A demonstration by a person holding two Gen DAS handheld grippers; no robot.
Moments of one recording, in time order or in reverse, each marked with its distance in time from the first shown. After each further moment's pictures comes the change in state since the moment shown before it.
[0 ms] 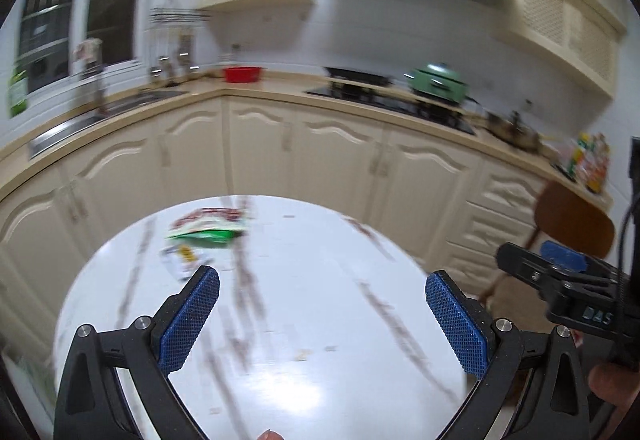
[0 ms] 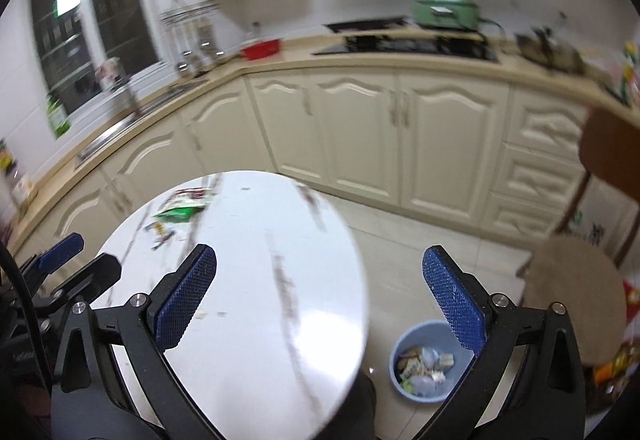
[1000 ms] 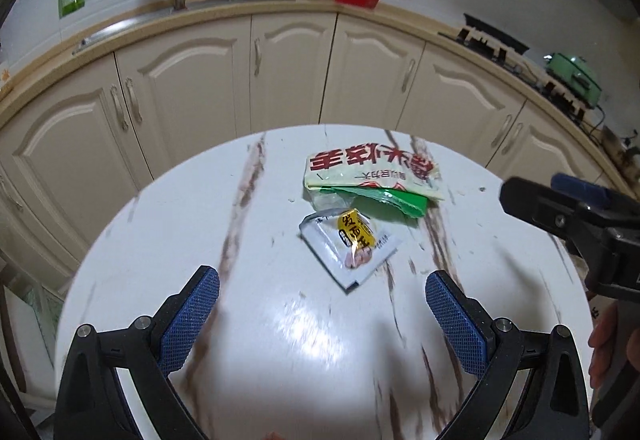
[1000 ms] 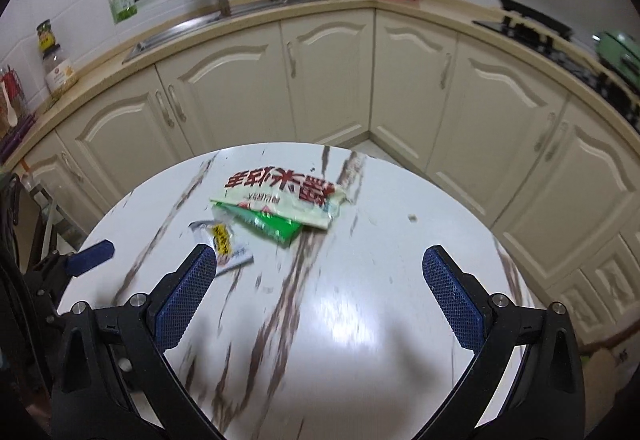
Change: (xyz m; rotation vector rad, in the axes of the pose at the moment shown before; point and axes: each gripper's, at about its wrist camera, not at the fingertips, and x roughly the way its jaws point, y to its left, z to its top) left arm 0.168 0.129 0.043 -0.221 0.270 0.204; right arm 0.229 0.177 0.043 -0.354 0.235 0.223
